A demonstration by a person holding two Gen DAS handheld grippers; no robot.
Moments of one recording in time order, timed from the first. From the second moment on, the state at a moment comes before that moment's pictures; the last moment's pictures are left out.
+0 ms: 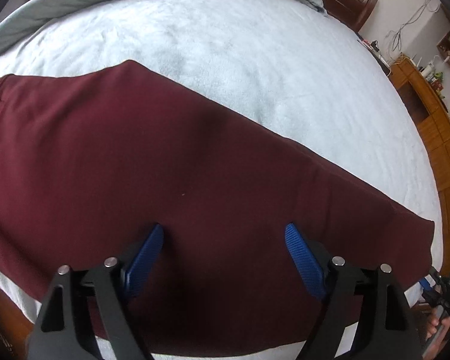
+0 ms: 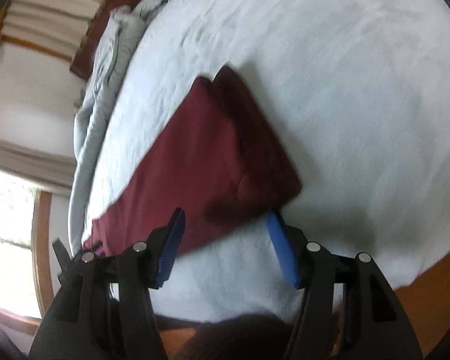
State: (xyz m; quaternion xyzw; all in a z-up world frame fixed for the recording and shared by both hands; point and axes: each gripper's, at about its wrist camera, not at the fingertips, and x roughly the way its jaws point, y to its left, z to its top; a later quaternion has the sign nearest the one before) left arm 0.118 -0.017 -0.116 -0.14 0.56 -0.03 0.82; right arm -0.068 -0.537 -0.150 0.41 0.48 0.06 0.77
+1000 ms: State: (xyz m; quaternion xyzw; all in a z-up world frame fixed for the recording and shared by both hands) left arm 0.093 -0.118 -0.083 -0.08 0.50 -0.13 0.85; right arm -0.030 -0.555 -0.046 0.30 0.41 0.08 0.85
